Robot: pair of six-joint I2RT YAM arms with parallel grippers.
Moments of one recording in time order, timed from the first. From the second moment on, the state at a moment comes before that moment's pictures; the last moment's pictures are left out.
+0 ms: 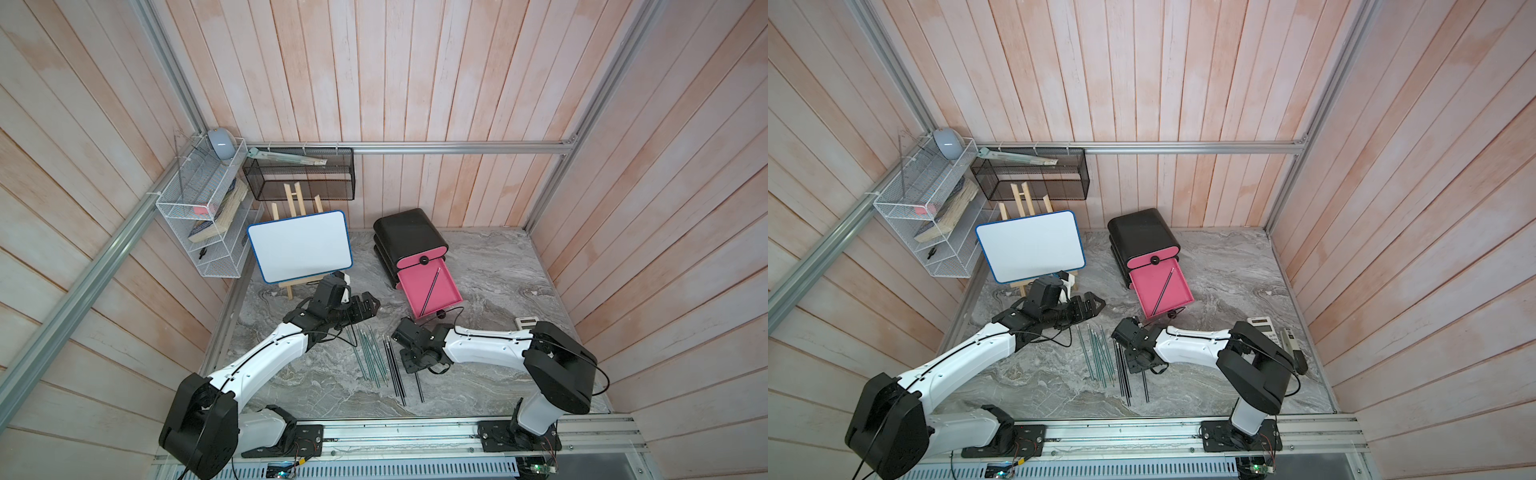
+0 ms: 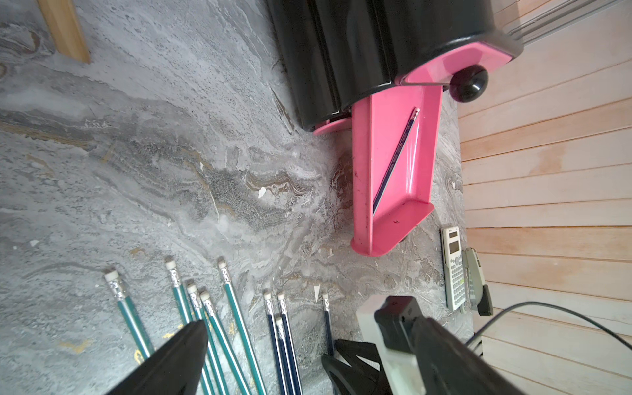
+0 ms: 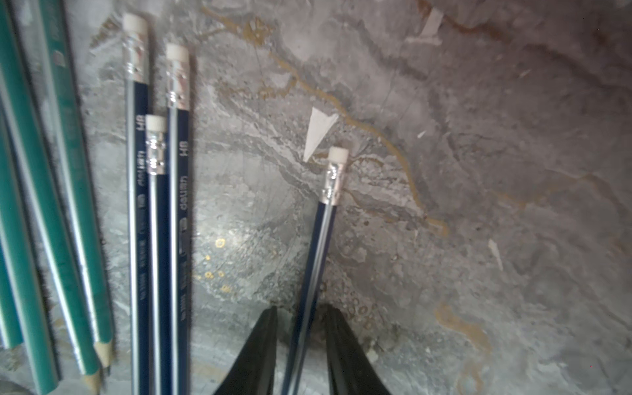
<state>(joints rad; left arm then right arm) -0.50 1.27 0.82 -0.27 0.25 -0.75 1.03 1.68 0.92 -0.55 0.13 0.65</state>
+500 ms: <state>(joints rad) -0.50 1.28 0.82 -0.27 0.26 -0.75 1.03 1.66 0.90 -0.50 0.13 0.66</state>
